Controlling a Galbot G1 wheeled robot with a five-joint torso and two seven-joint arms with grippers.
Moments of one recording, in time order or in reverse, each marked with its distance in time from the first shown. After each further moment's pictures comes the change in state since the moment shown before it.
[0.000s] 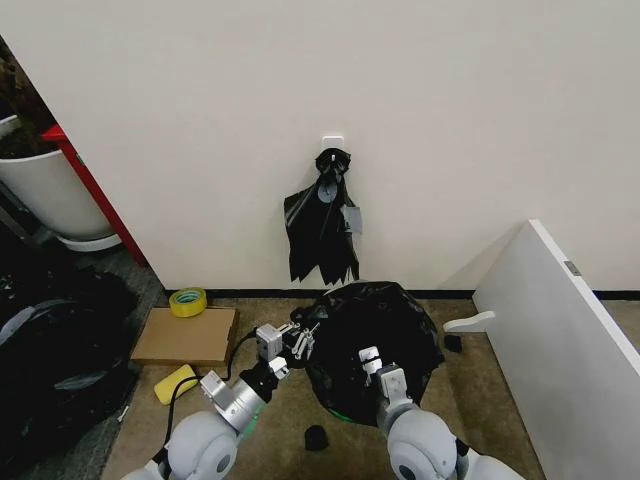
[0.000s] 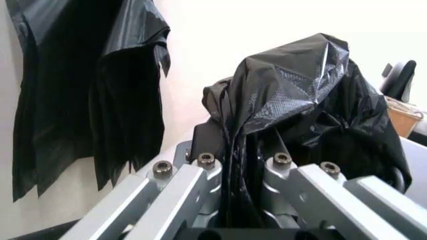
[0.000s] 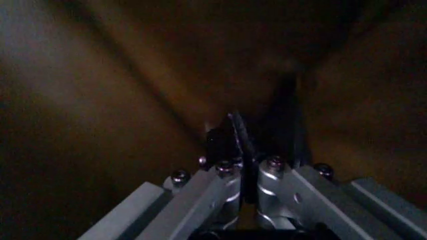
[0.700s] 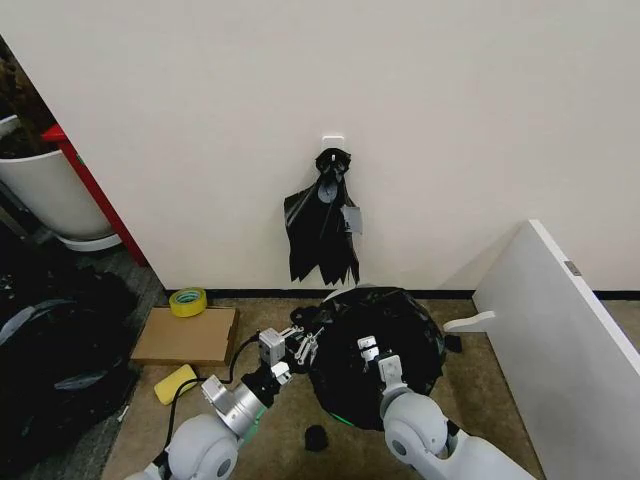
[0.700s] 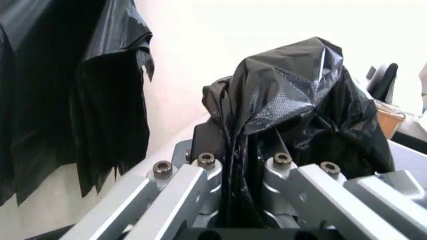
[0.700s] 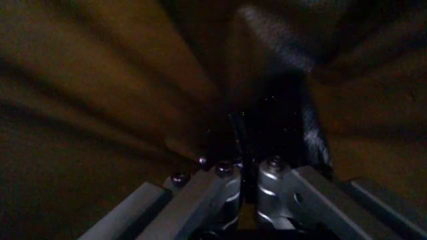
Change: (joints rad) left arm 0.005 0.003 0.010 -0.007 0.002 -0.012 0.021; right arm 0.050 0.037 0.006 -0.119 0.007 0.018 -0.060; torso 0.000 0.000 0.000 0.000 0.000
